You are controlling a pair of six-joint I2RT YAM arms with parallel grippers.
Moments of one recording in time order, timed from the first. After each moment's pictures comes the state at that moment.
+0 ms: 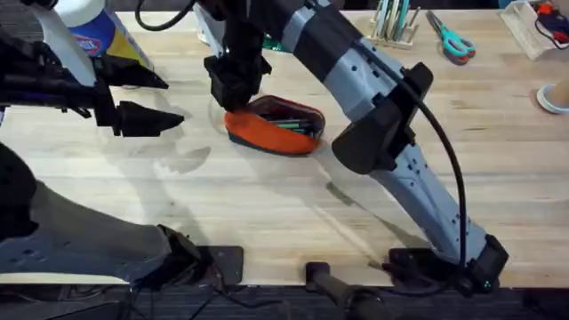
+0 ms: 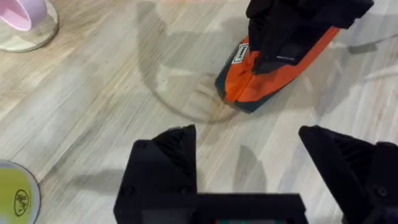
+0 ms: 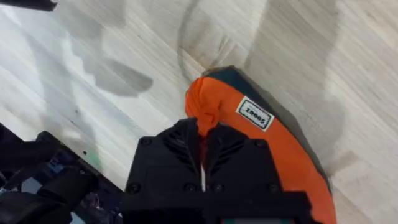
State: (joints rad) left arm 0.65 1.72 1.32 -1.44 0.90 1.69; right arm 0.80 2.70 2.98 -1.65 -0.23 0.20
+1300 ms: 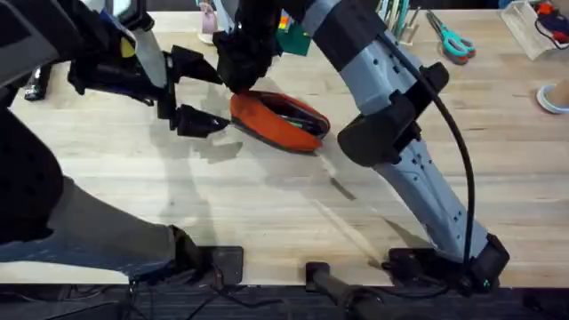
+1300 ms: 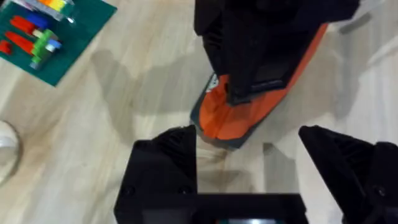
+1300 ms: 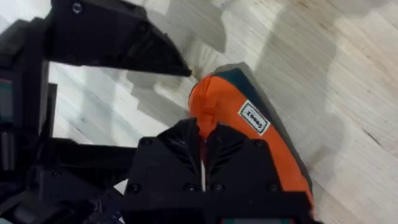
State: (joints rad) left arm 0.34 1.72 1.20 -1.16 0.94 1.69; right arm 0.75 2.70 3.11 -1.70 -0.24 0.20
